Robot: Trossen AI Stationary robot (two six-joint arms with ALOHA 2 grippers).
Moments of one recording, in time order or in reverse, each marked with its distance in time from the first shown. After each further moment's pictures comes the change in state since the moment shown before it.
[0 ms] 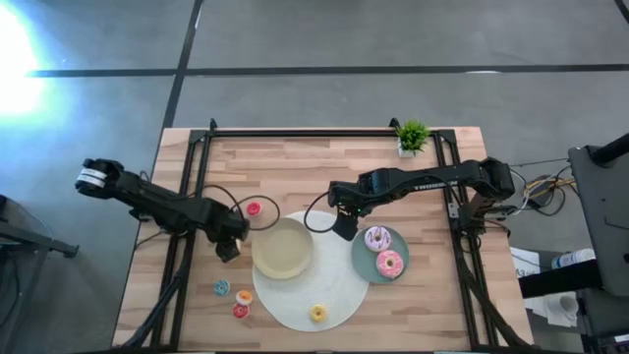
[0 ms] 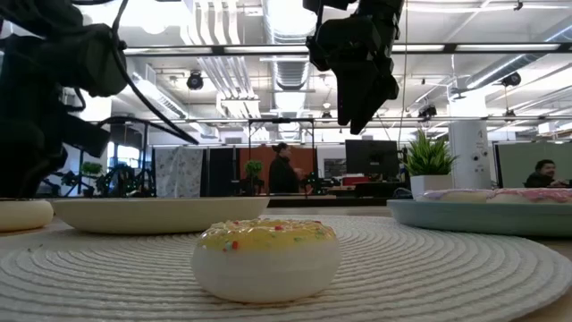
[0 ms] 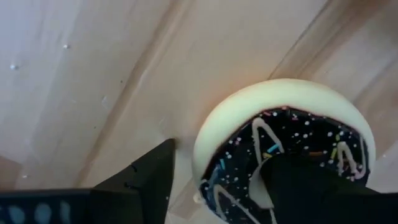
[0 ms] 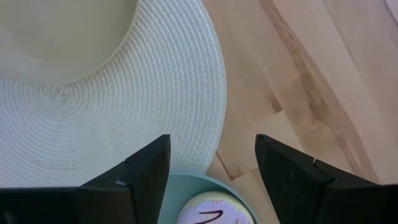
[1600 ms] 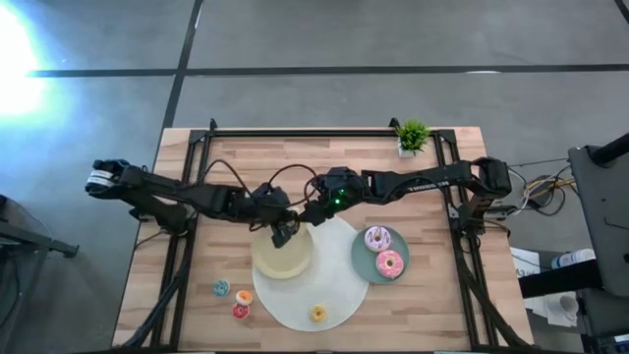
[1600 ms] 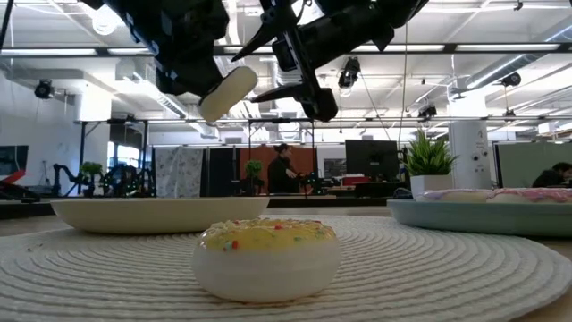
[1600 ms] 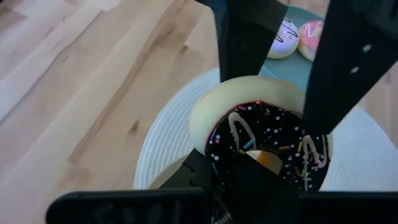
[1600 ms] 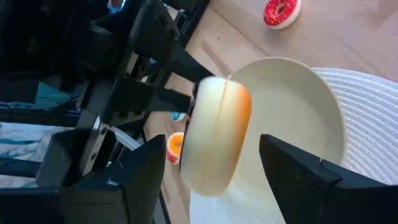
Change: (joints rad) left arm 0.068 0.120 0.406 0.484 -0.323 0.281; right arm -0.058 0.015 -0.210 0.964 -0.332 0.524
